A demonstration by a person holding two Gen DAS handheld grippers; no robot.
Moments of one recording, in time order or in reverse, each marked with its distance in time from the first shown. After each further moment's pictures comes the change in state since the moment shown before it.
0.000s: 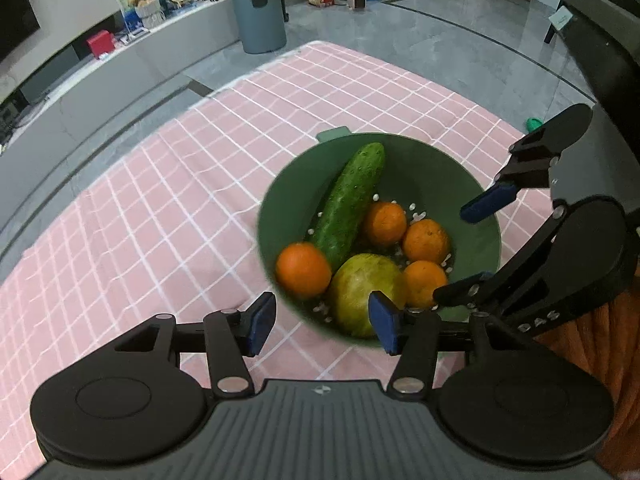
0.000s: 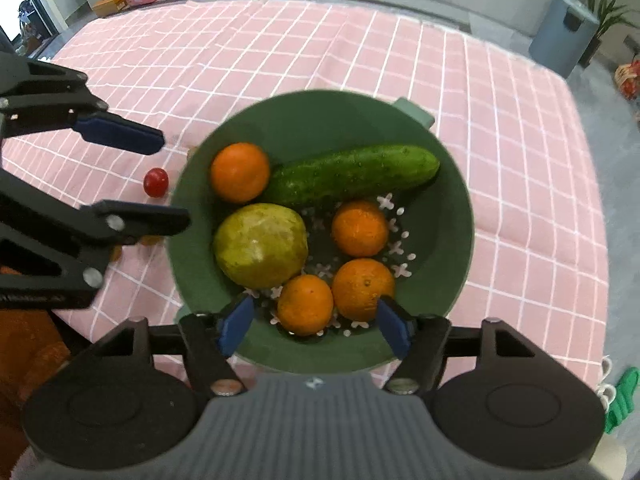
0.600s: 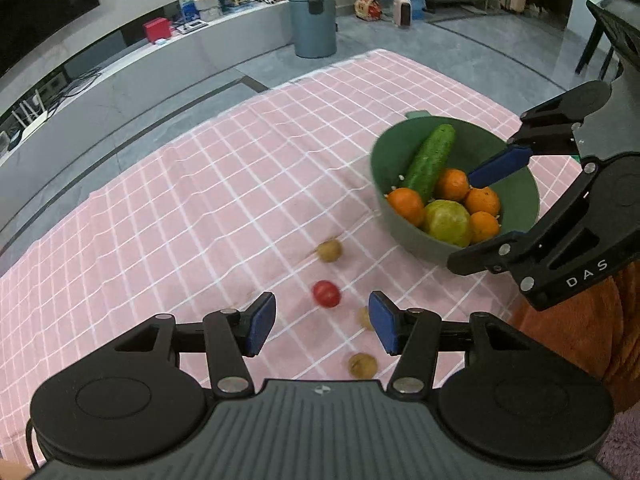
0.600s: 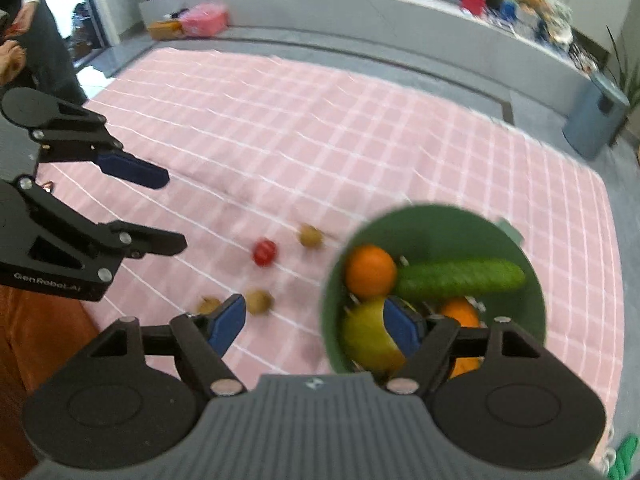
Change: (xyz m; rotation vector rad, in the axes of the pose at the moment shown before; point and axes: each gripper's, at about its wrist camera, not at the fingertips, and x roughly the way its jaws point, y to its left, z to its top) left arm -0.062 0.079 -0.075 -0.100 -0.048 0.050; right arm -0.038 0.090 0.028 -0.138 -0.183 0.062
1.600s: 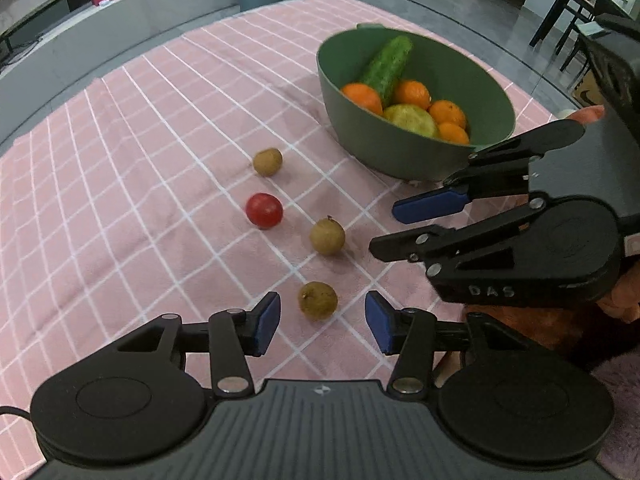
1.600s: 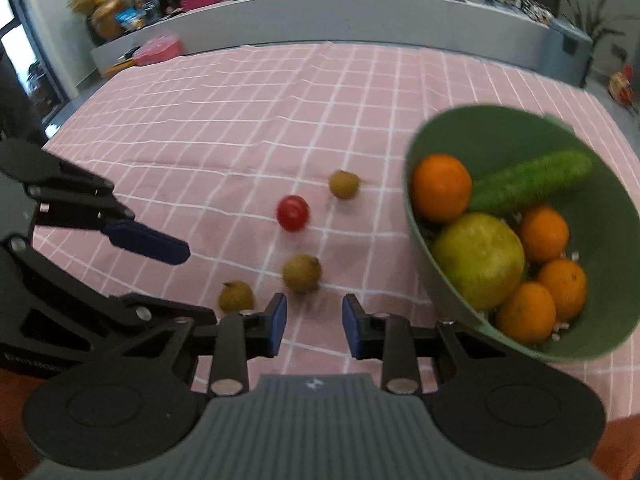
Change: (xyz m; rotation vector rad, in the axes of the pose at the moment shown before) left arm 0.066 -0.007 -0.056 0.033 0.102 -0.193; right arm 0.070 0.041 -0.067 0.247 -0.052 -0.048
